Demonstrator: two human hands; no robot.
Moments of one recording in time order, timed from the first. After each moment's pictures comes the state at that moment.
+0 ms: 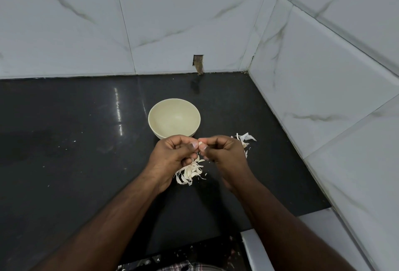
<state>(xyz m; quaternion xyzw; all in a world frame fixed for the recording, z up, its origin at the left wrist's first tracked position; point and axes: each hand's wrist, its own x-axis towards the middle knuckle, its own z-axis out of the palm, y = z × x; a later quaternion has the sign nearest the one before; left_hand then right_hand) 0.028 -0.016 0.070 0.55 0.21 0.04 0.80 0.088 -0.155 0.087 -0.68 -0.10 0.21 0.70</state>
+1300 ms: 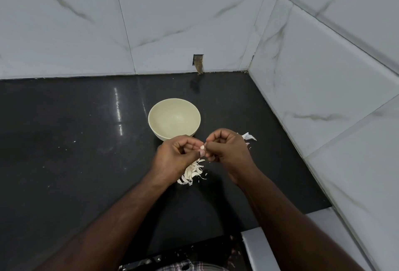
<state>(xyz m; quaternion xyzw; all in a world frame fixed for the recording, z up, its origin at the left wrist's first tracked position) 0.029 -0.020 0.068 0.72 0.15 0.10 0.67 0.104 -0.157 0.092 -0.71 -0.08 0.23 0.66</state>
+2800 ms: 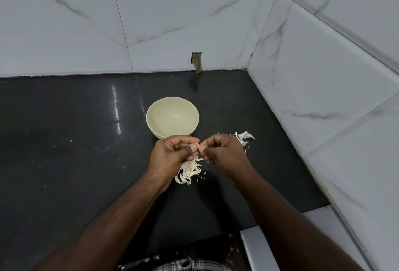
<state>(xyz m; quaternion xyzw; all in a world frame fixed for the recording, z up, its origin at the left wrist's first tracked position) 0.034 -0.020 0.059 0.59 0.20 0.10 0.78 0.099 -0.159 0.092 -0.78 -0.09 0.24 0.57</state>
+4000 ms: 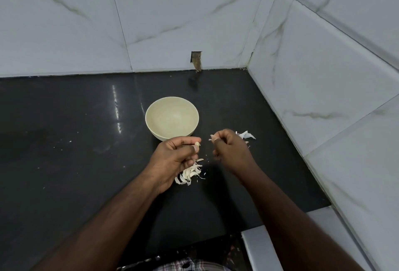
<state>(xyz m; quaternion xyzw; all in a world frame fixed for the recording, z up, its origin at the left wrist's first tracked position) 0.038 -0.019 0.062 0.52 0.23 0.00 0.82 0.116 -0.165 0.075 -0.82 -0.08 0.17 0.54</state>
